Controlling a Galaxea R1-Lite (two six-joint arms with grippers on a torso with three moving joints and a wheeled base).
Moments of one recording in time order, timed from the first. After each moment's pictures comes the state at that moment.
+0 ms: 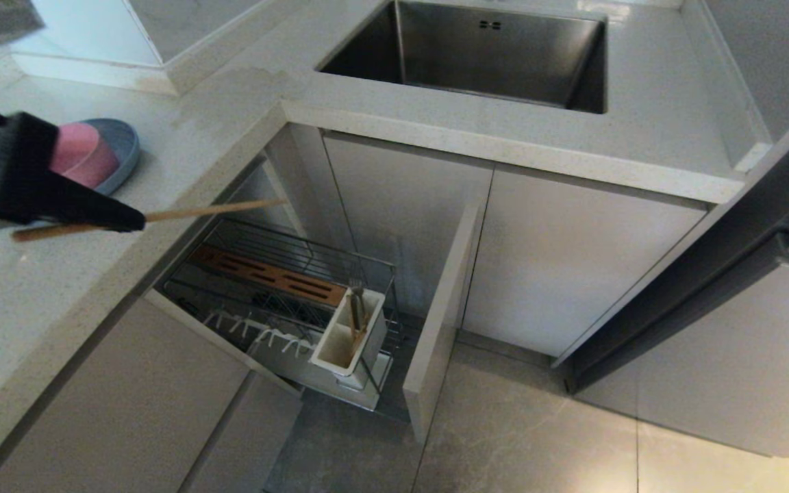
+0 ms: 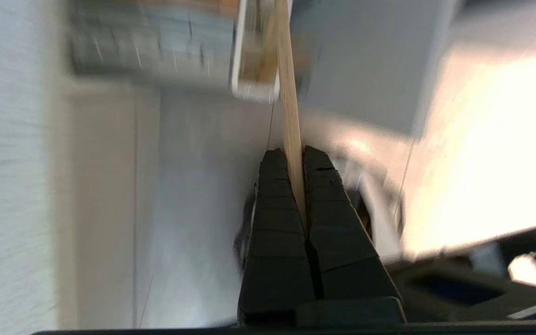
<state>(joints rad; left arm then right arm) -0.48 1.40 -1.95 1.19 0.12 -0.19 0.00 0.00 0.00 0.00 0.00 0.00</state>
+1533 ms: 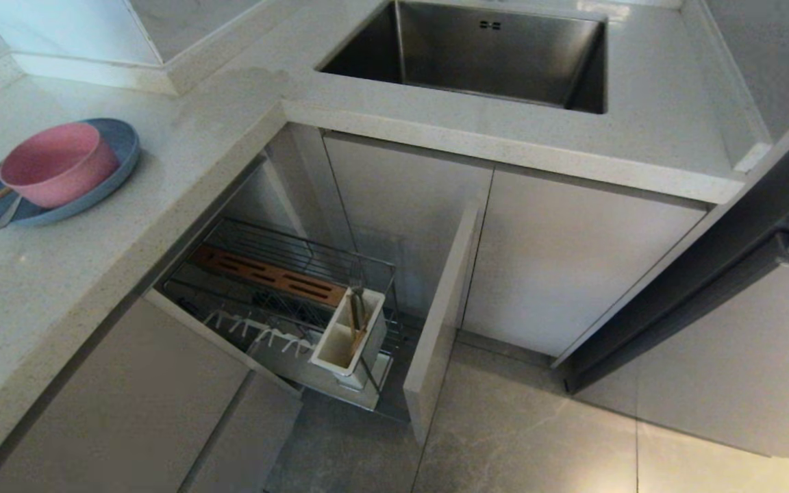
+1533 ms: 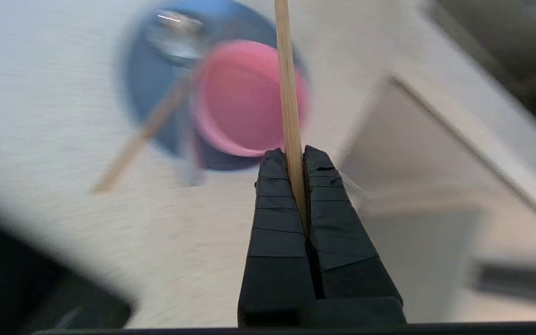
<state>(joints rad) 0.93 1.45 -1.96 0.82 -0.94 -0.15 0.00 0.00 0.00 0.00 0.00 0.00</state>
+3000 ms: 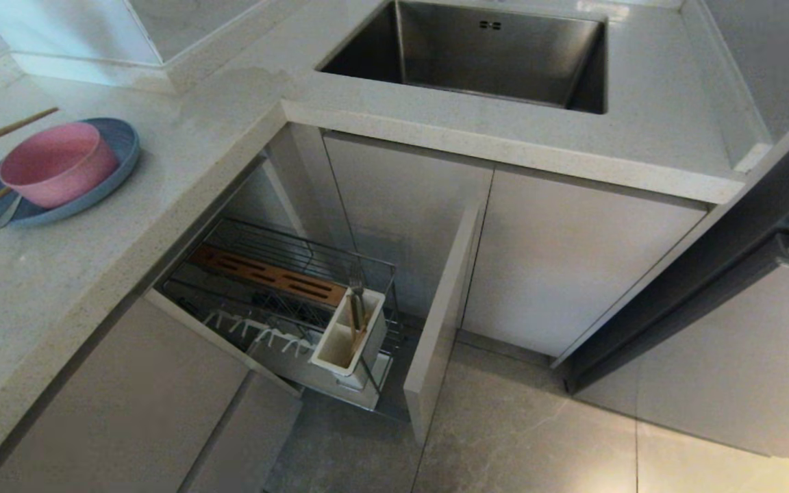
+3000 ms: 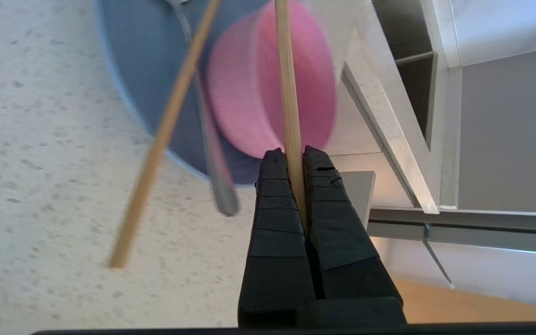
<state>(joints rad) 0.97 1.86 -1.98 0.77 -1.39 -0.16 0.00 0.00 0.00 0.00 0.00 0.00</state>
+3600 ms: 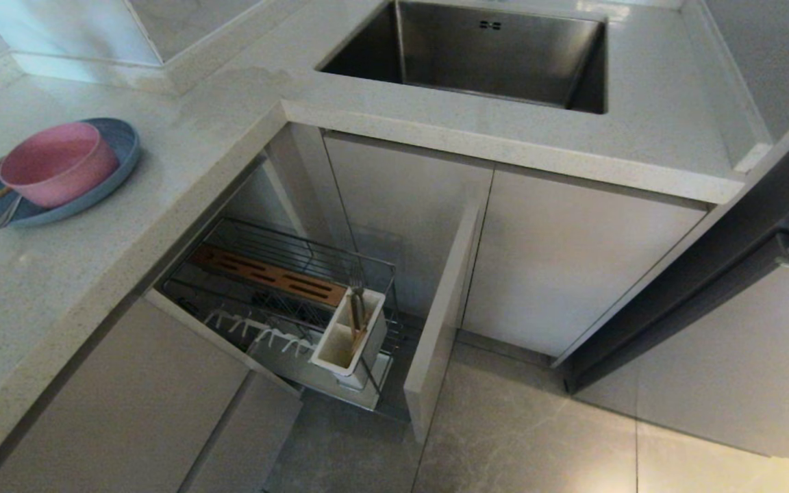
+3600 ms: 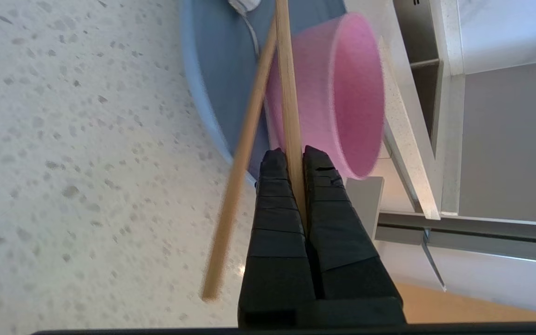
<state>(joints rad) 0.95 1.96 -1.99 0.70 -1.39 -0.18 0.00 0.00 0.00 0.00 0.00 0.00</state>
